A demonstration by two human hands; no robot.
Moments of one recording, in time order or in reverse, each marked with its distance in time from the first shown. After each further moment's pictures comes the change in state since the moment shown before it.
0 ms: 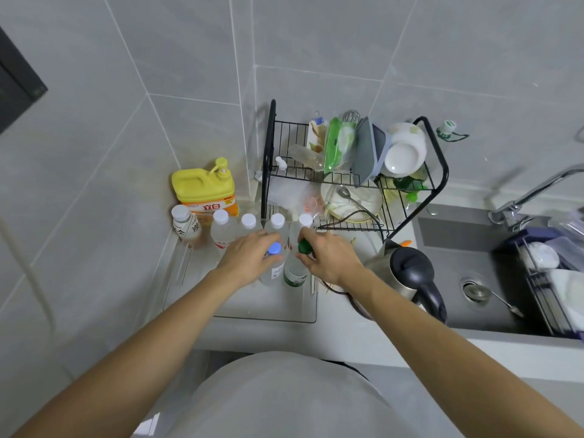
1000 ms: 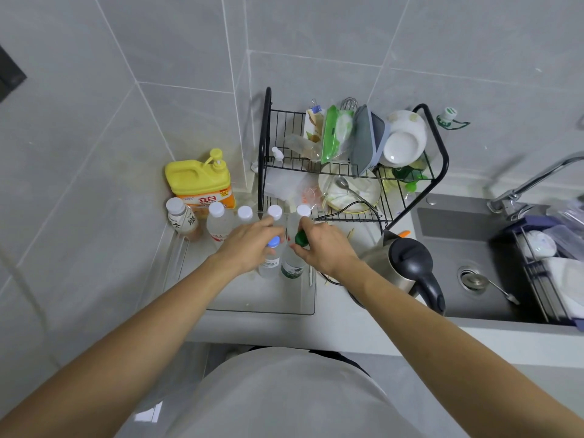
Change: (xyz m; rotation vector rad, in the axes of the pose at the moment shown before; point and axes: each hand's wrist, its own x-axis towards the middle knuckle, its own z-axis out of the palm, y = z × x) left_hand 0.014 0.001 -0.007 0.100 -0.145 0.058; right_hand 0.008 -0.001 0.009 -0.002 -0.002 0.059
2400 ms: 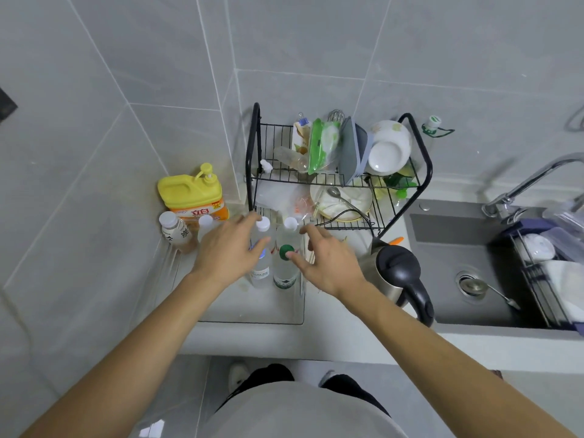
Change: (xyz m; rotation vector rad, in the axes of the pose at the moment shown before) left_hand -0.026 0.038 -0.042 0.005 0.296 -0.223; right_hand -0.043 -0.005 -0.040 0.160 0.071 0.153
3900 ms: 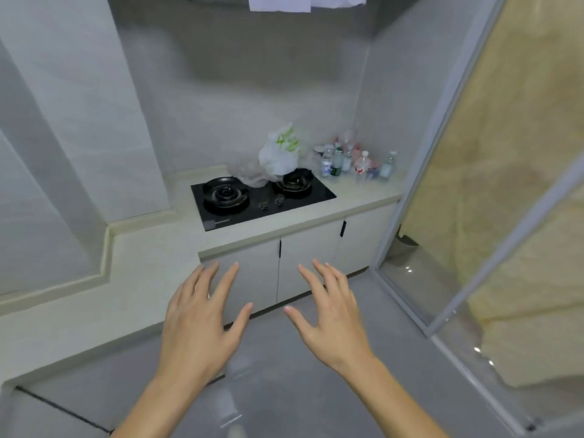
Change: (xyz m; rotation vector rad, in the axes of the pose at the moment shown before) left_hand -0.477 0.907 0.233 -0.271 -0.398 1.862; right_hand -0.925 0.278 -0.203 -0.213 1.122 1.793
